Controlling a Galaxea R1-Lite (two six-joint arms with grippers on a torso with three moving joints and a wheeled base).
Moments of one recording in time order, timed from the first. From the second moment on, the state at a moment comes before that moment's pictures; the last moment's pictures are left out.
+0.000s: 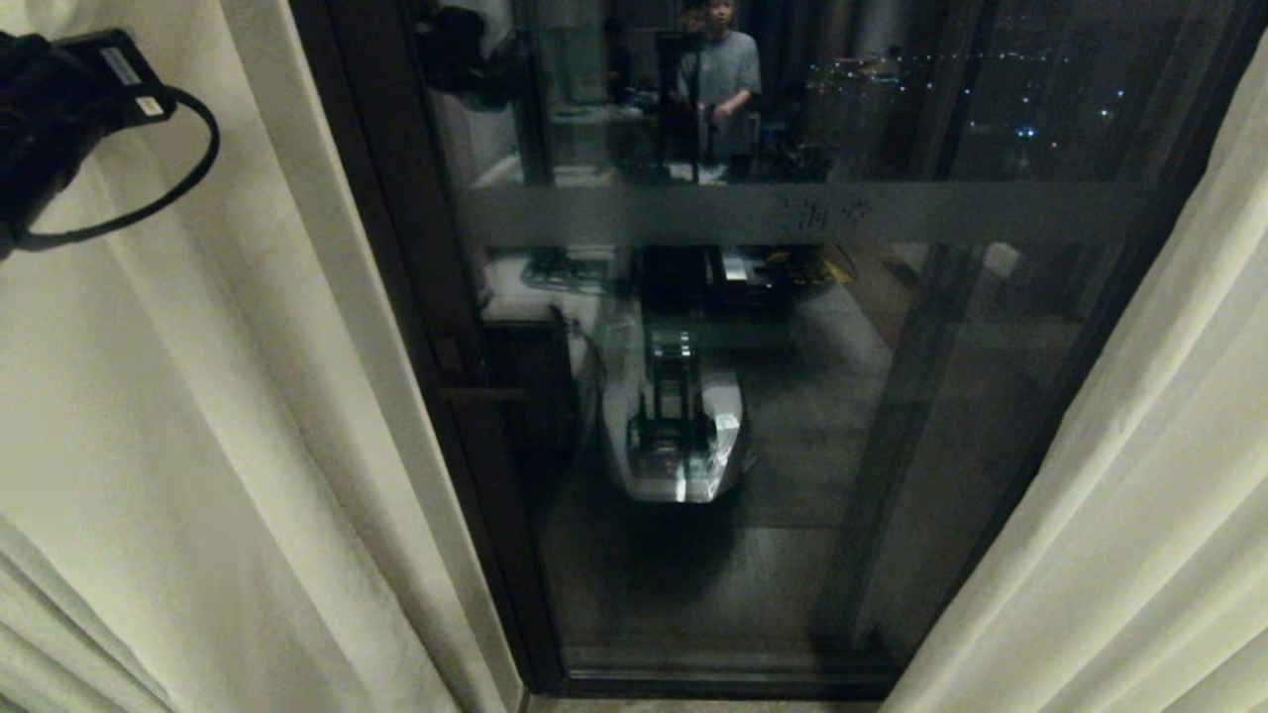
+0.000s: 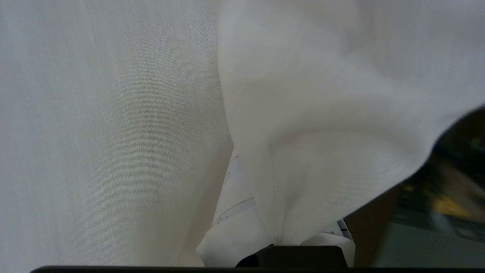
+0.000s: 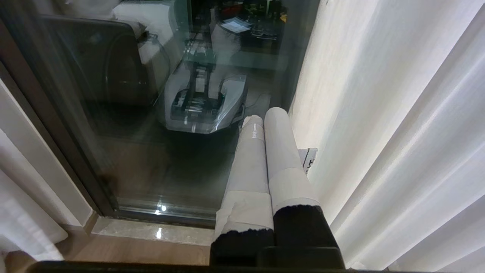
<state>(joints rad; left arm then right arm) 0.08 1.60 -1.21 -0.77 0.15 -0.08 0.00 0.00 0.00 0.01 0.04 -0.08</state>
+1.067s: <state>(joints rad) -0.03 1.48 -1.07 -0.76 0.12 -0.08 0.00 0.00 0.00 0.01 0.04 -0.08</state>
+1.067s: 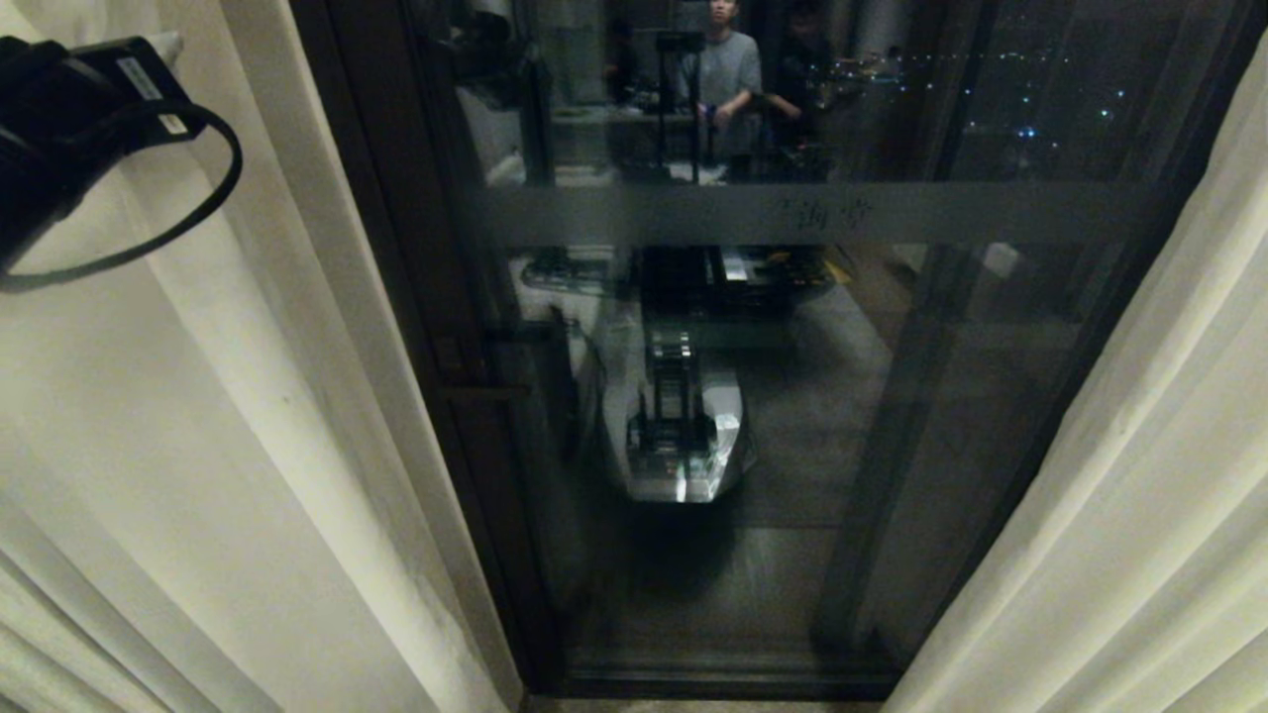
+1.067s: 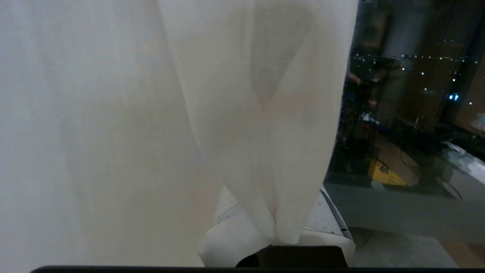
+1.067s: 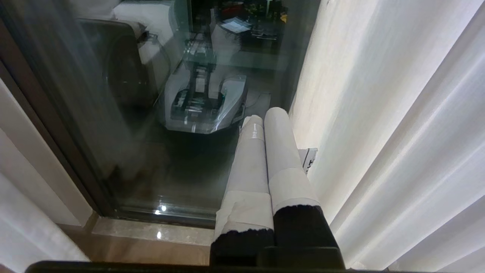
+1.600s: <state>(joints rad) -0.04 1.46 -1.05 -0.76 0.12 -0.07 0.00 0.00 0.00 0.01 0.04 -0.08</state>
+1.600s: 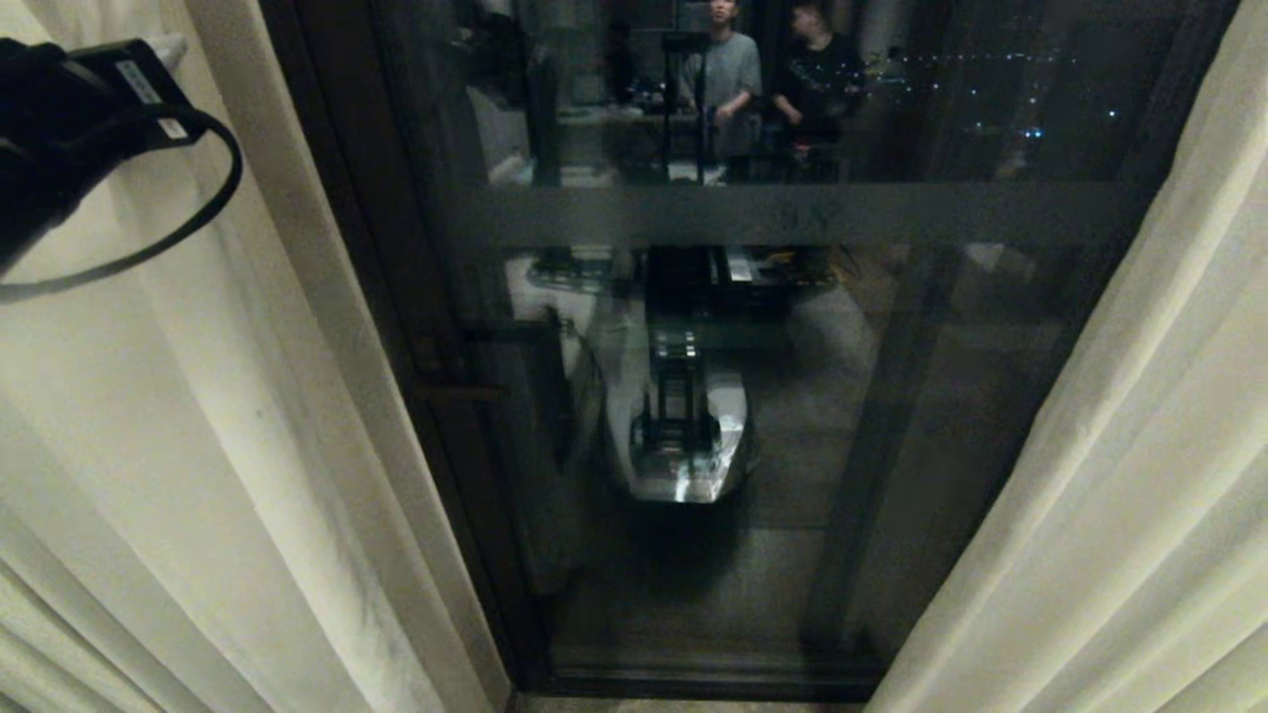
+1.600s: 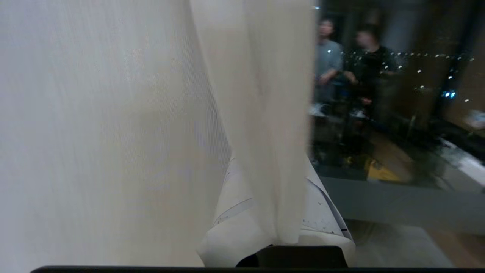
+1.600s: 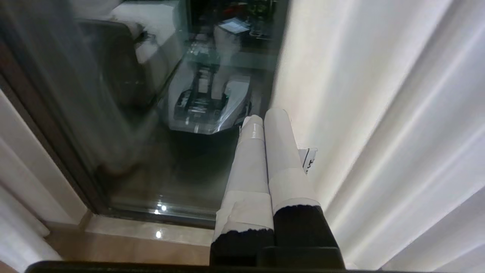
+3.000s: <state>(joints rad) -0.12 1.49 -1.05 -0.76 0.13 -0.07 0.00 0.00 0.00 0.01 0.04 -0.08</state>
